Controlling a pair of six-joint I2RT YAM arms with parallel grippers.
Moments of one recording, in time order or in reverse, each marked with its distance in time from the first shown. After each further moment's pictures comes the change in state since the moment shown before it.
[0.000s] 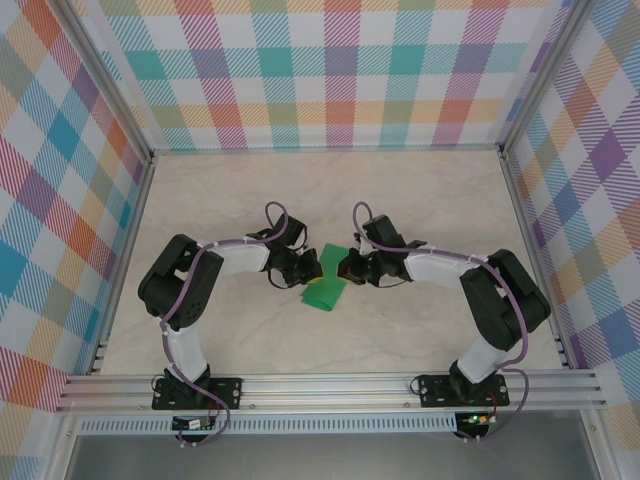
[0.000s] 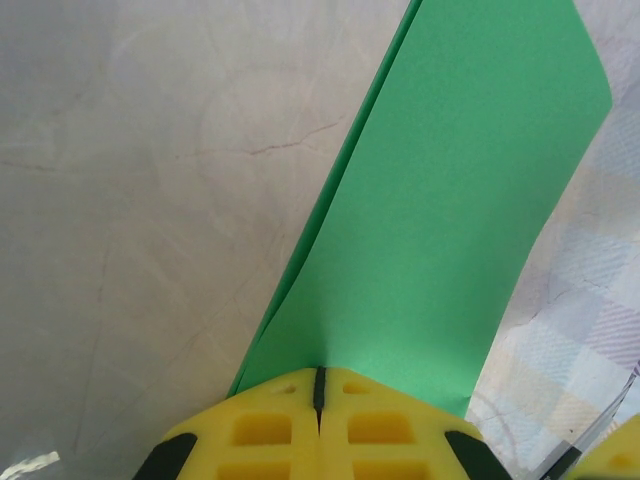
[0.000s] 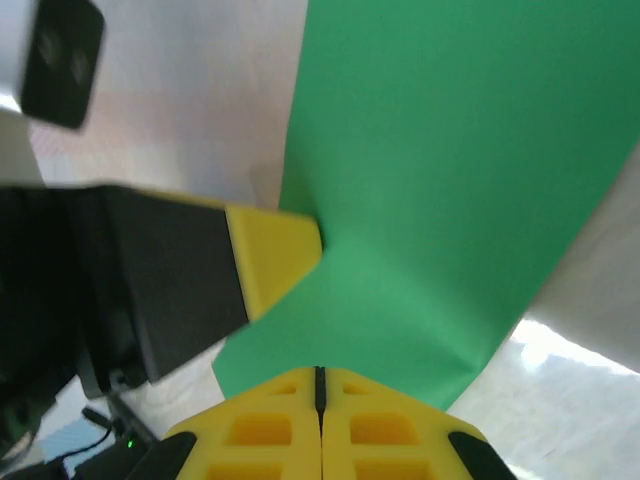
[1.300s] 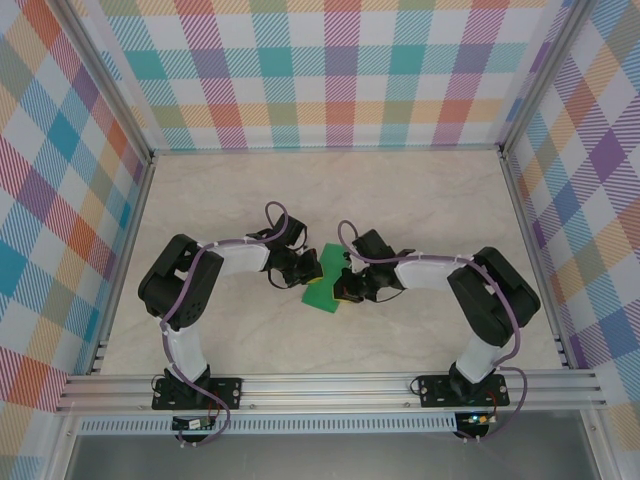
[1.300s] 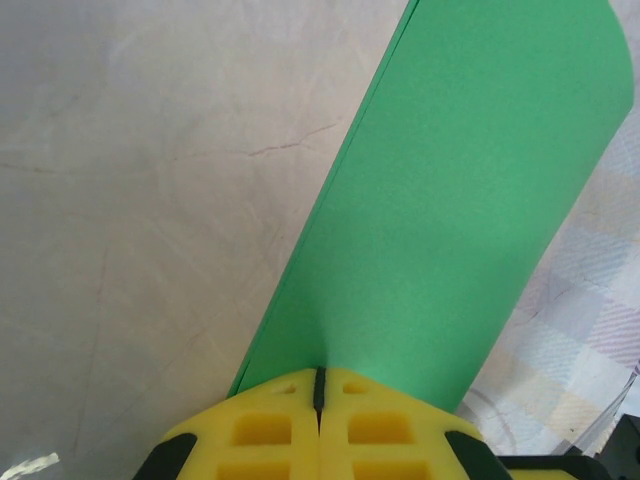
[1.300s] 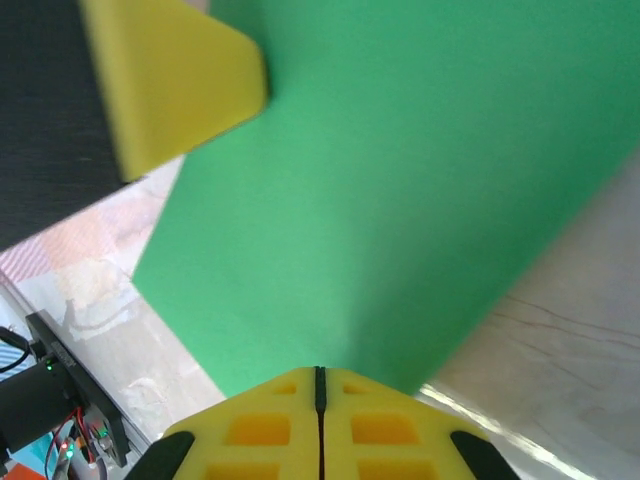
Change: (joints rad) left arm 0.000 0.001 0.000 0.002 0.000 0.003; right arm 0.082 0.046 -0.022 -0.053 -0.026 -0.138
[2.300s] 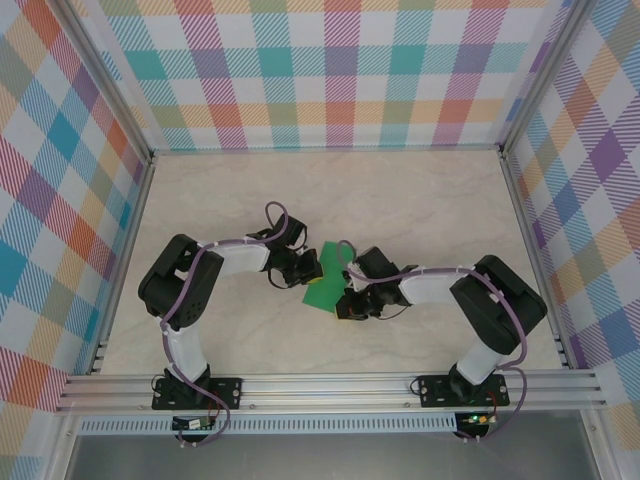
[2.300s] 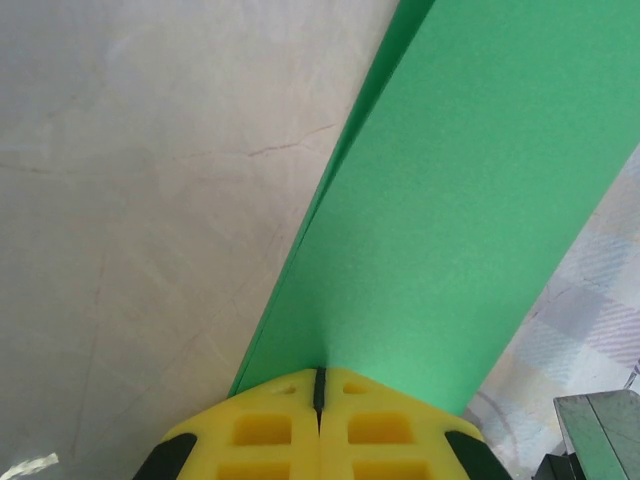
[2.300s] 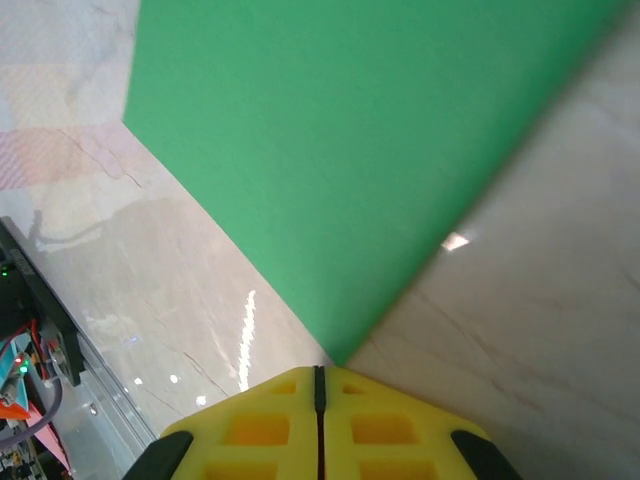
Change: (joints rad) left arm 0.000 0.002 0.000 0.001 0.001 0.000; right arm 0.045 -0.064 -0.156 0.055 -0.043 -0.082
